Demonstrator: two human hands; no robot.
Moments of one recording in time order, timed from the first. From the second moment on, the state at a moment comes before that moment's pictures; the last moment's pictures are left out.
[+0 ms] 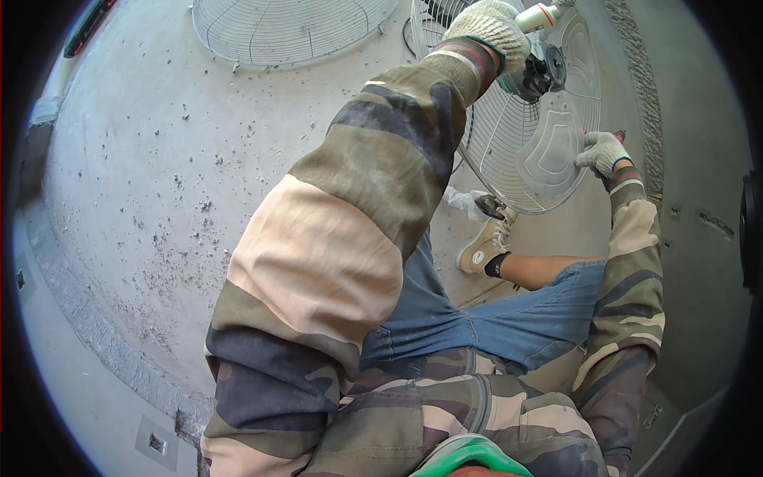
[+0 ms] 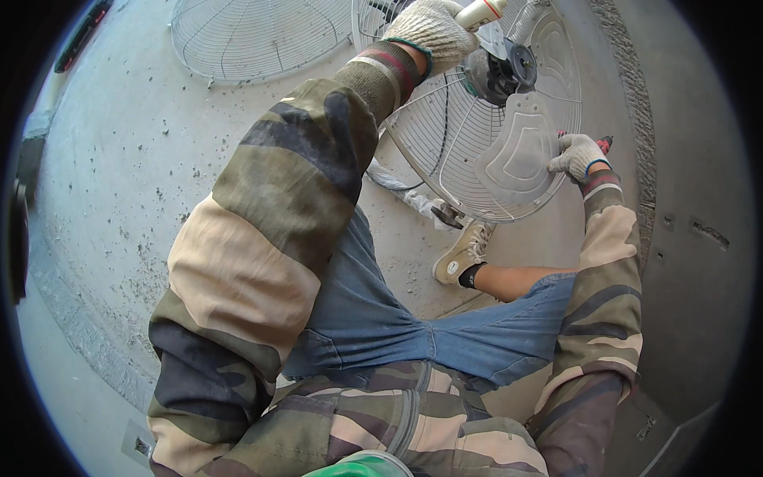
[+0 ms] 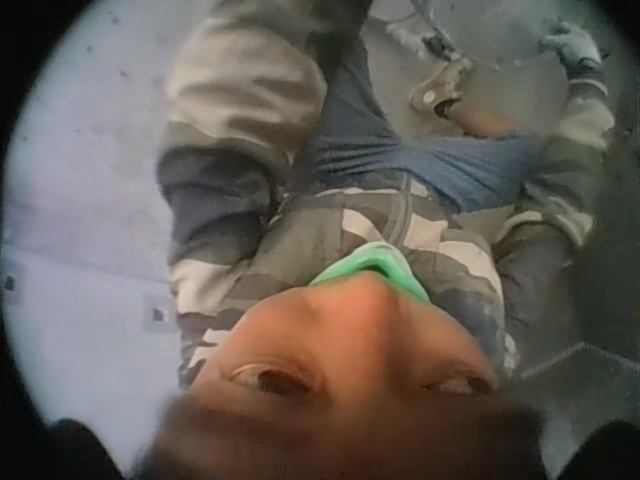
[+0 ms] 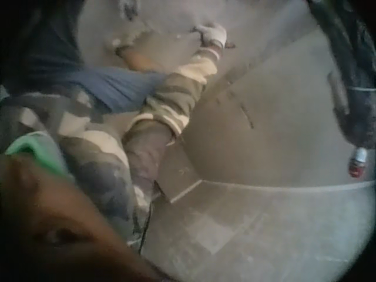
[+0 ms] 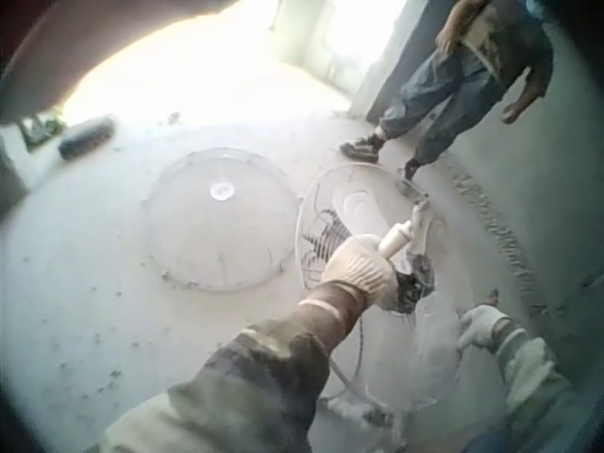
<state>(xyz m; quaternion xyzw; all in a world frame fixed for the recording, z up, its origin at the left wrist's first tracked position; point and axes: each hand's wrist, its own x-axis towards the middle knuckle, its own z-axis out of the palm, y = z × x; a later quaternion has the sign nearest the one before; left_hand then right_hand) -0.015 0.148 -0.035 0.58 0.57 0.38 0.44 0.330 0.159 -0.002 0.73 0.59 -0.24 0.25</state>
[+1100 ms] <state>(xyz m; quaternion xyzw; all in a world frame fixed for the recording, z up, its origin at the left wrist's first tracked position) -0.005 0.181 -0.076 0.39 0.54 0.61 0.43 0.313 0.126 0.002 0.70 0.61 -0.35 0.14</state>
